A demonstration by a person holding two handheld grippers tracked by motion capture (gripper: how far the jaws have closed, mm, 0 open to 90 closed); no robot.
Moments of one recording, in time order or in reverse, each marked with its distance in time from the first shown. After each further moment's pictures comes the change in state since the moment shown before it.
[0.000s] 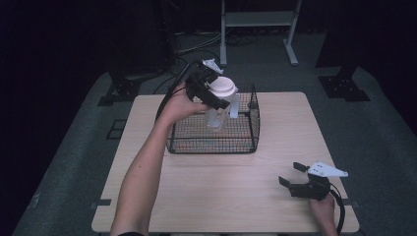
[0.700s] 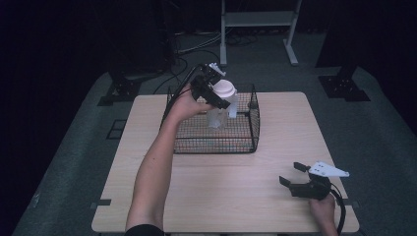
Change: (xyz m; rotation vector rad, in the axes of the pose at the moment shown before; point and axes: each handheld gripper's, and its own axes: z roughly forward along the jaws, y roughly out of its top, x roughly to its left) left arm 0.021 -0.008 0.042 0.069 0.026 -0.066; right arm -0.002 0.000 -0.001 -0.015 0.008 0.007
